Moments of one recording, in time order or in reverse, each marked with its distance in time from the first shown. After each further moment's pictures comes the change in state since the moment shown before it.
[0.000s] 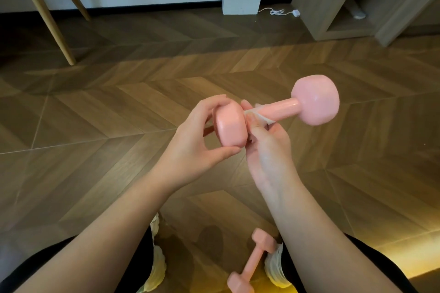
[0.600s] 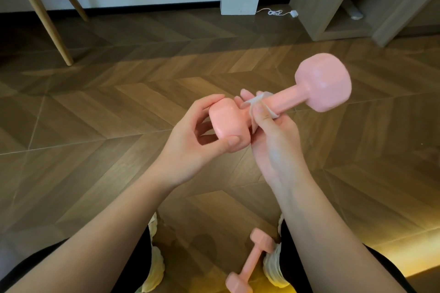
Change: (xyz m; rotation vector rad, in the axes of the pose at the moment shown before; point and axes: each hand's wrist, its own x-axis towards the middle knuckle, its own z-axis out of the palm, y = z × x) left_hand -0.001 0.013 0.001 -0.357 0.038 -0.199; right_hand -0.001 -0.020 -0.003 -0.114 -0.157 -0.088
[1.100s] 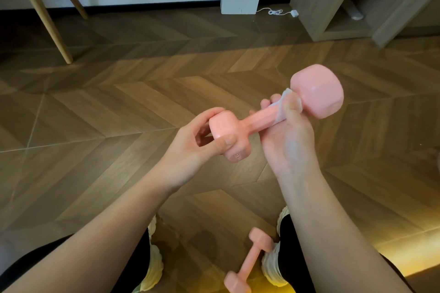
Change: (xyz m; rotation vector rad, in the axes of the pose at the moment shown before) left_hand -0.004 -0.007 0.004 -0.048 -0.014 -0.155; right_hand 0.011 -0.014 -0.007 0.207 0.149 -0.044
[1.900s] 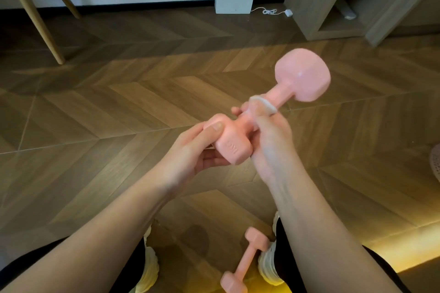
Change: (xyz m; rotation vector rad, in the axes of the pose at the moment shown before) left_hand 0.001 0.002 0.011 -0.241 -0.039 -0.225; right_hand -0.003 0.014 -0.002 -0.381 -0.041 0.083
